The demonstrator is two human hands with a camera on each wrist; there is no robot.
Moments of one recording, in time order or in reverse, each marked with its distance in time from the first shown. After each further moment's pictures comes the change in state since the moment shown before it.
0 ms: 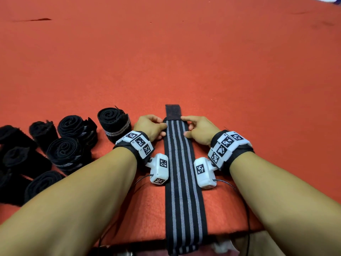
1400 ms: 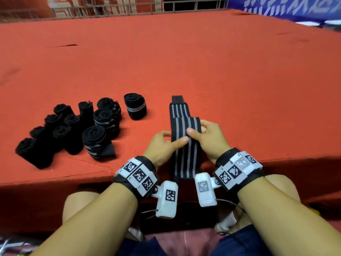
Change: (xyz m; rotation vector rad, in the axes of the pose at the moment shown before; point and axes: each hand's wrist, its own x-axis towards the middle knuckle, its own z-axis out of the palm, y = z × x) left_hand -0.234 -0.052 -0.023 -0.209 -0.250 0.145; right_hand -0.213 -0.016 0.055 0.723 0.233 -0.129
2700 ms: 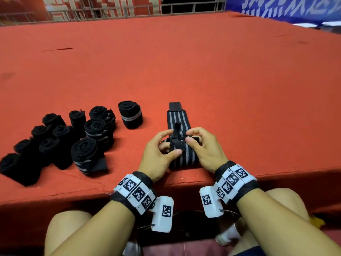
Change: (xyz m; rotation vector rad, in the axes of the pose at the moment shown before) left_hand 0.026 -0.015 -0.002 -0.043 0.023 0.367; right_hand 0.040 0.034 -0.015 -0.253 -0.095 -0.308
